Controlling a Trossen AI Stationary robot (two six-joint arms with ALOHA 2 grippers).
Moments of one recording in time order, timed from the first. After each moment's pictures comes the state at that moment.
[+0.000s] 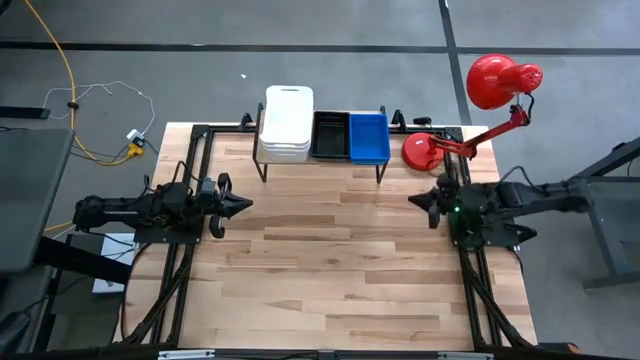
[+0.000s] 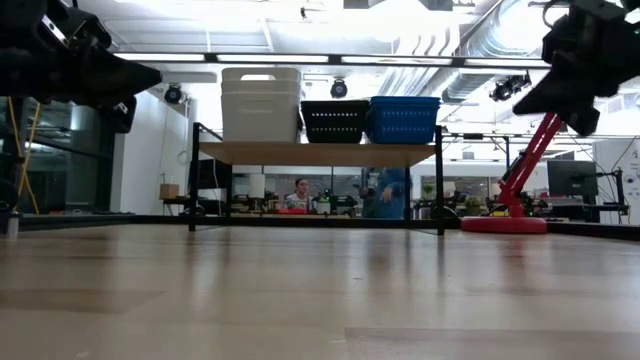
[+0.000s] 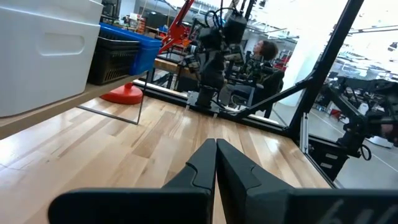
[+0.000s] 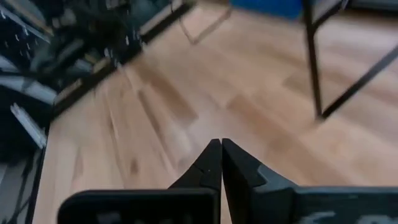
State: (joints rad) left arm 0.13 0.01 0.01 0.02 -0.05 -0.28; right arm 0.17 0.29 0.36 -0.53 0.38 0.72
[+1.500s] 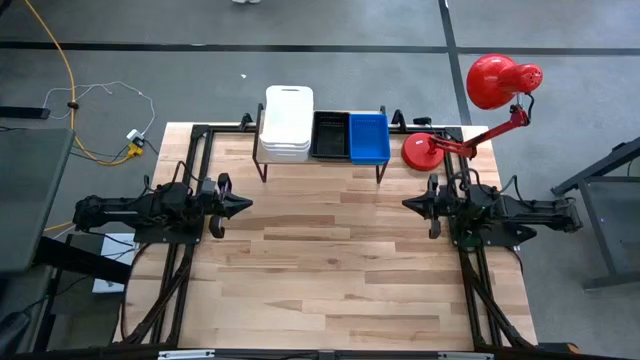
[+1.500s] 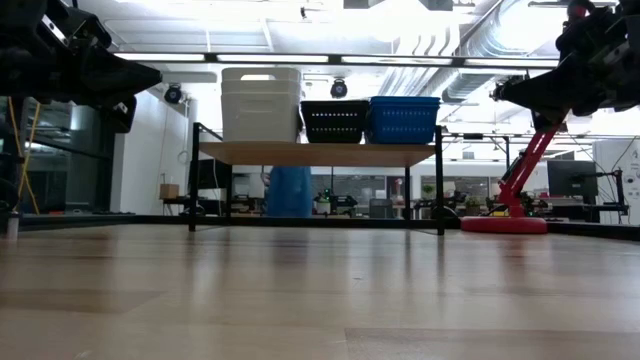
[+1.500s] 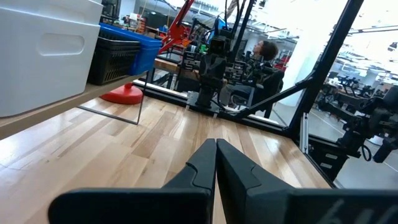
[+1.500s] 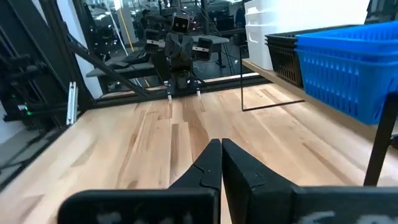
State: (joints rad) left arm 0.13 0.01 0.01 0.02 -0.05 -0.28; right arm -0.01 0.01 0.05 -0.09 0.09 0.10
